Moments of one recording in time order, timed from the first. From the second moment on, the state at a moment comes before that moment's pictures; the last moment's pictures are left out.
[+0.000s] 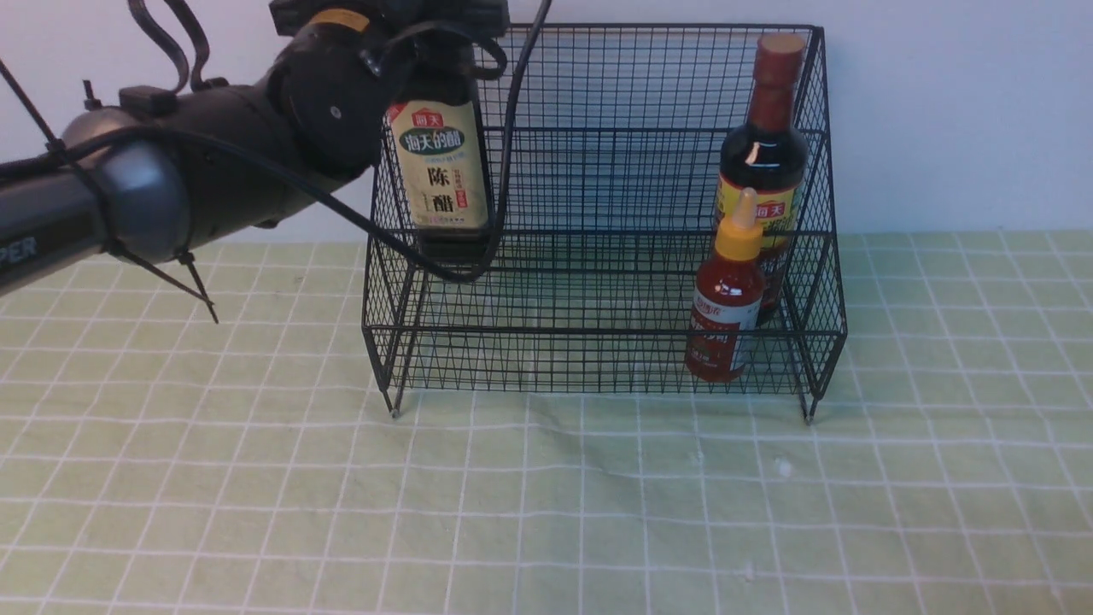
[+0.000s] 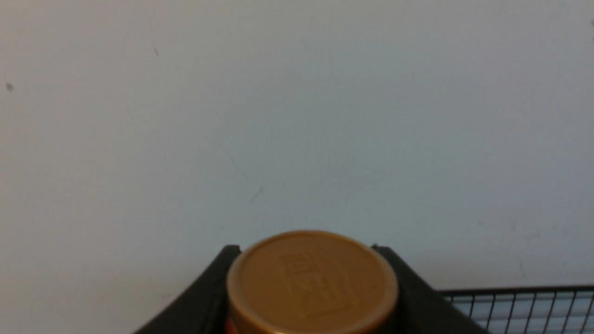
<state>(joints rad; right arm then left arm) -0.06 -0.02 0.02 -0.09 0.39 0.12 -0.40 1.82 -1.41 -0.65 -0.42 0.49</state>
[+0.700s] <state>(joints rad) -0.06 -0.02 0.02 -0.09 0.39 0.12 -0.40 1.89 -1.41 -0.66 -0.33 0.56</state>
